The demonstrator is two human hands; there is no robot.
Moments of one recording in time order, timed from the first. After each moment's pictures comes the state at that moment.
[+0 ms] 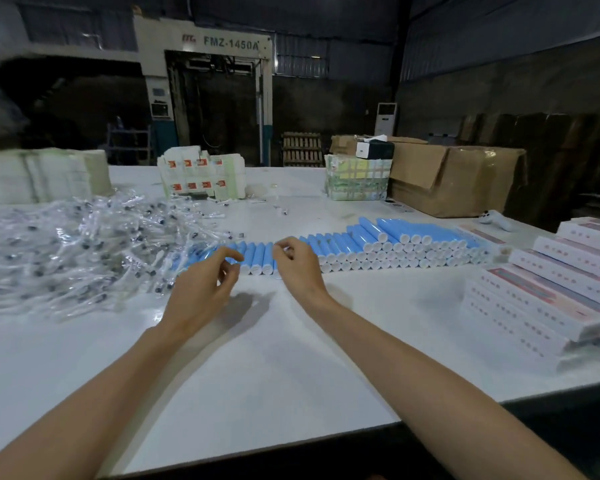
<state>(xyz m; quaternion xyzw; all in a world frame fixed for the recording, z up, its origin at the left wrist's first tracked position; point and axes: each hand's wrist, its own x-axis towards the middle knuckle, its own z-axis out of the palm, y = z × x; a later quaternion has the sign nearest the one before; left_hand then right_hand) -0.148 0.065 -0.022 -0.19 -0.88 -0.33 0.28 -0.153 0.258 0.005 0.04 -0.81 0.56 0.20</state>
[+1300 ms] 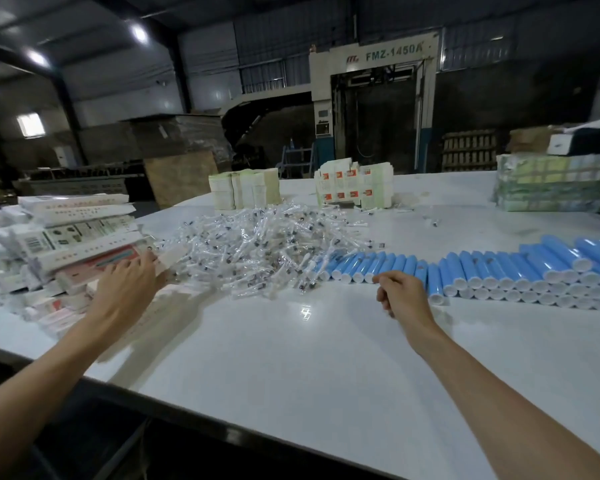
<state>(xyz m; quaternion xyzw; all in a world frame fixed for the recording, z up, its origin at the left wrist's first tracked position) -0.019 -0.211 0.027 0.16 -0.93 0.13 0.30 -0.206 0.217 -0.053 0.09 -0.71 0.70 0.06</state>
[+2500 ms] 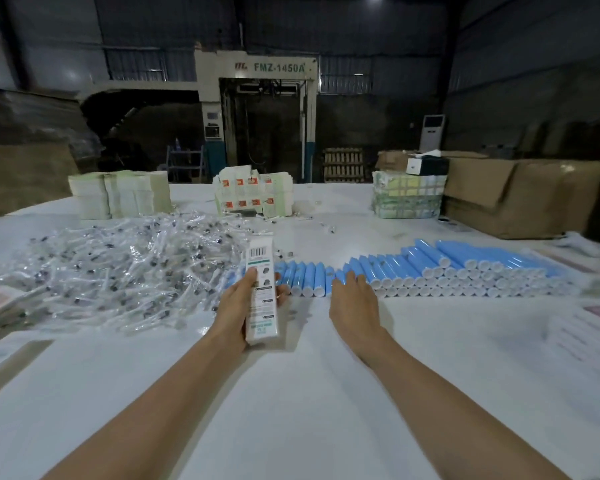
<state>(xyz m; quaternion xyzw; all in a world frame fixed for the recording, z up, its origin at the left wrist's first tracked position) -0.170 0.046 -0.024 0.04 -0.47 -0.88 0.01 -0.193 0.253 -0.032 0.02 -0.98 0.02 0.21</state>
